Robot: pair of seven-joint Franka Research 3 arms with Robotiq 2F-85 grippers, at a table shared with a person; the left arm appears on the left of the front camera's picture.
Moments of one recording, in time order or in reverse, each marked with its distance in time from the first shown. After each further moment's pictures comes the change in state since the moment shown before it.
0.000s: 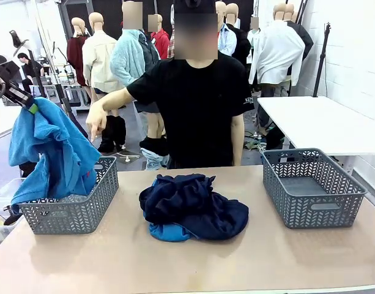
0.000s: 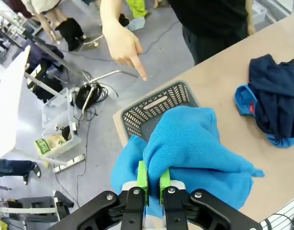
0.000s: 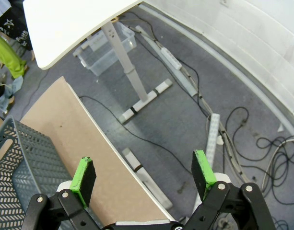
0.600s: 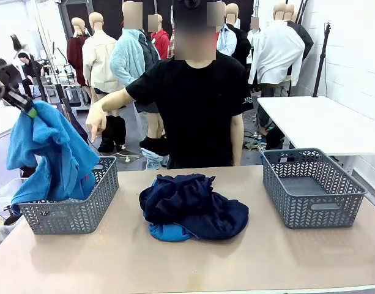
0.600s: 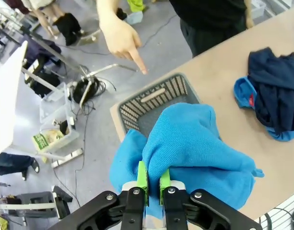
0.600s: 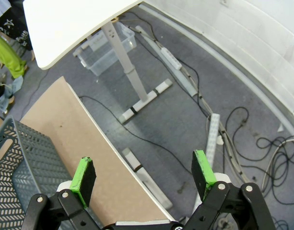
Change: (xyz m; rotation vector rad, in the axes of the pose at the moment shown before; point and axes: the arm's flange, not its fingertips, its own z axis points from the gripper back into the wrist) left arm -0.006 -0.003 -0.011 -0.016 0.047 -0.006; right arm 0.000 0.000 0.000 0.000 0.000 0.000
